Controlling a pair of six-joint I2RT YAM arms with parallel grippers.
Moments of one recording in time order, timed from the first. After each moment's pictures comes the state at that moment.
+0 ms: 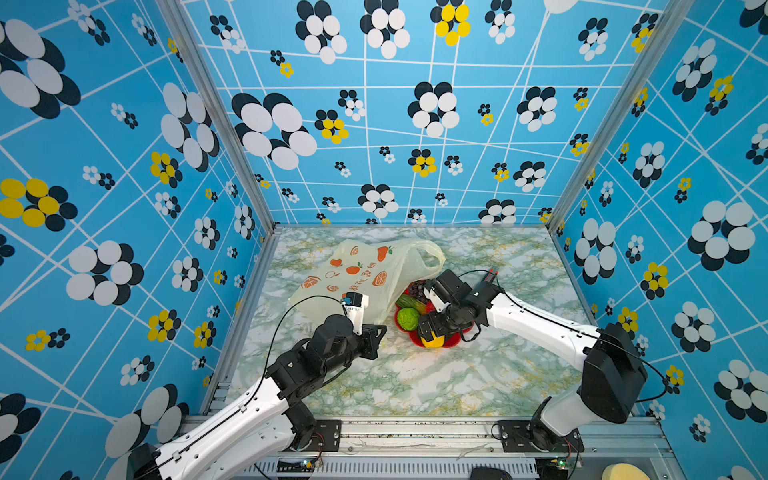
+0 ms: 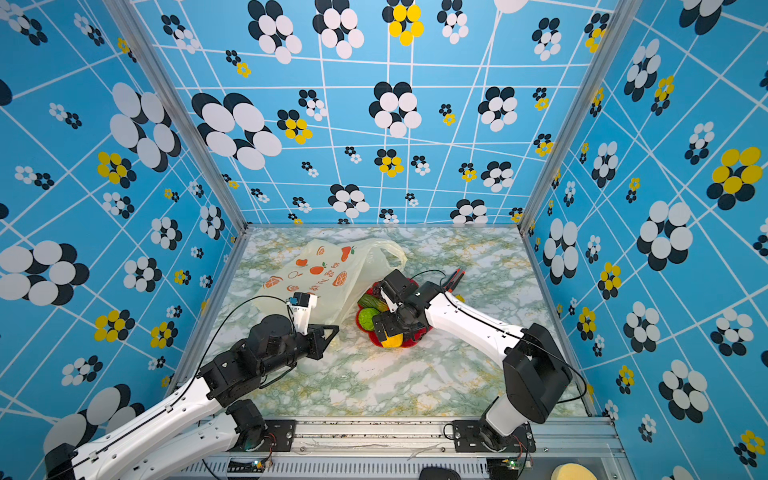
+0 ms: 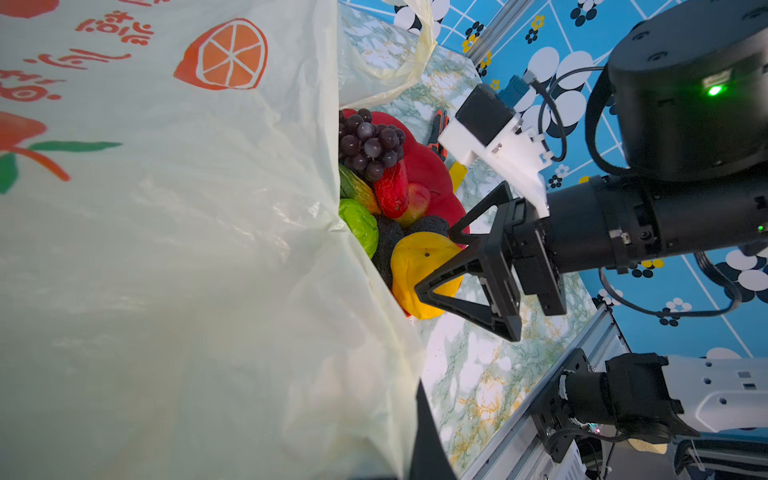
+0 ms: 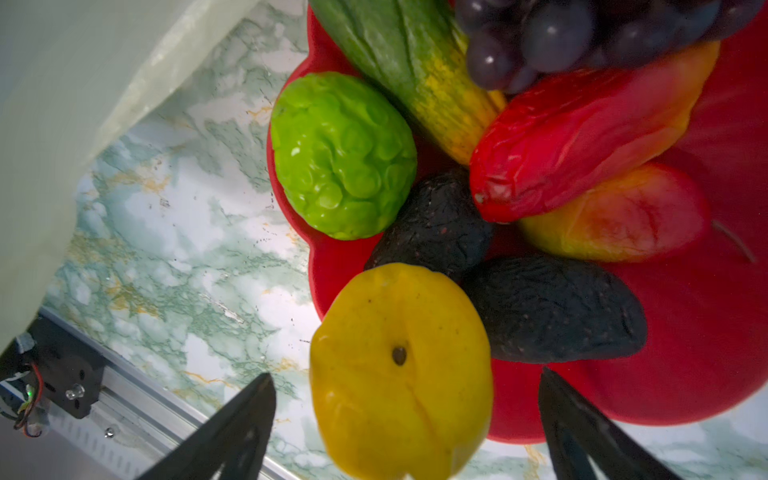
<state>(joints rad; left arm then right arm) -0.79 0.72 0.59 -0.33 0.03 -0.67 0.79 1.61 1.21 -0.82 -0.05 0.35</state>
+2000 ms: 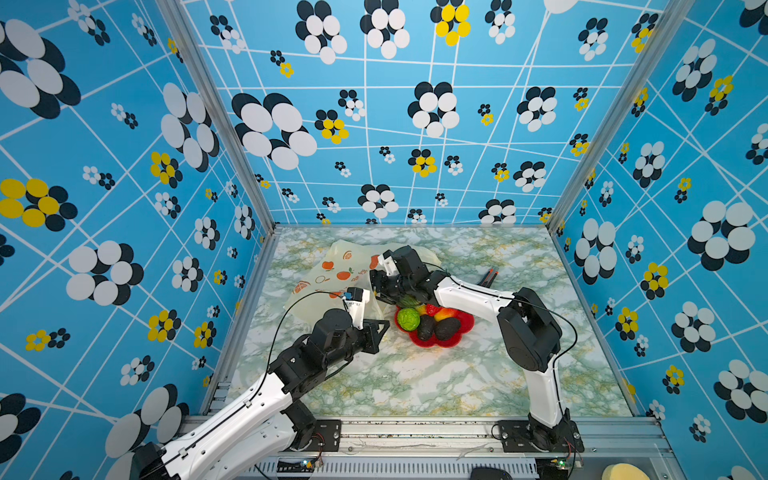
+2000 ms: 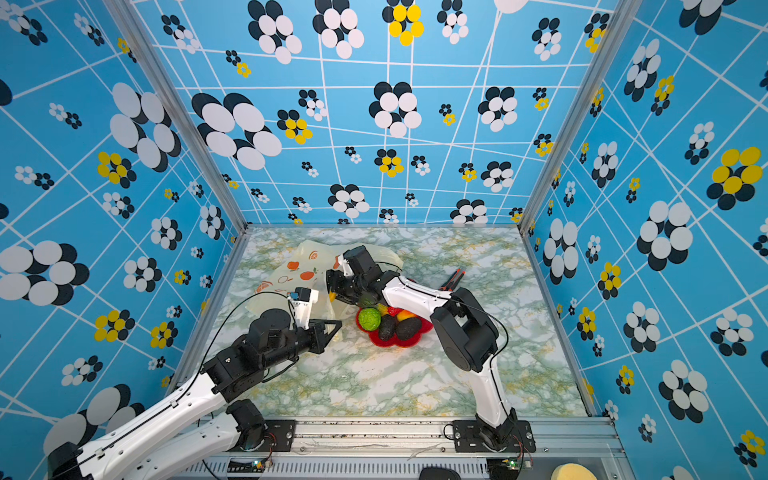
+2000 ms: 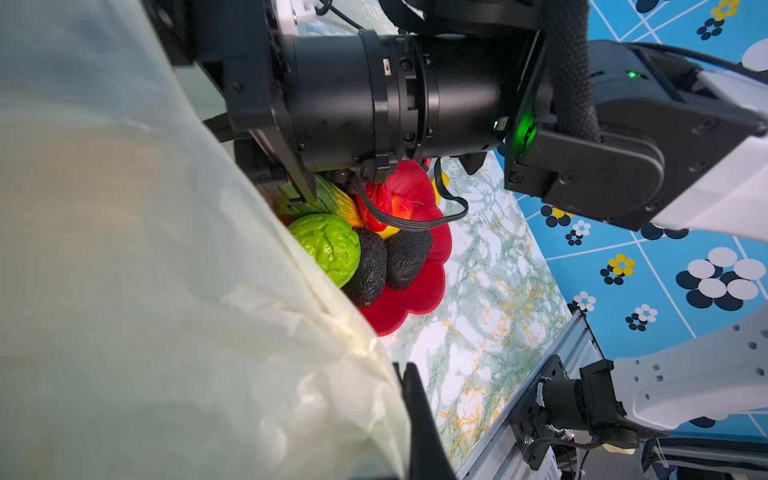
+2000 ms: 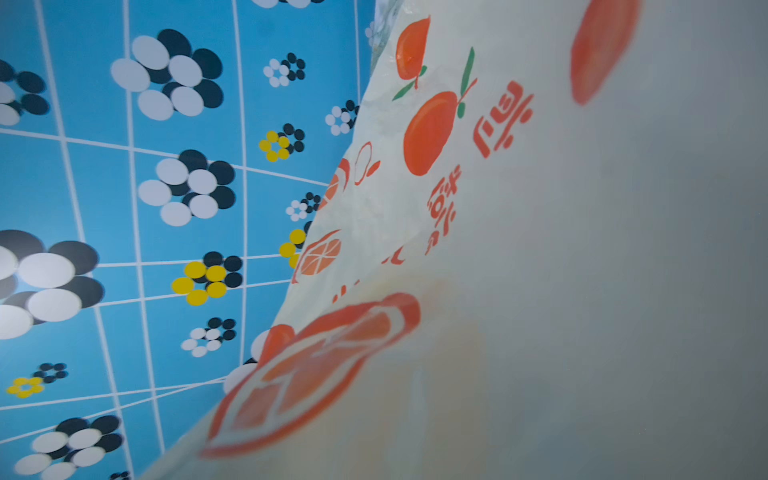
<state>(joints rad) -0.72 0.78 0.60 -0.24 0.13 -0.69 0.79 2.08 1.55 0.01 -0.51 1.02</state>
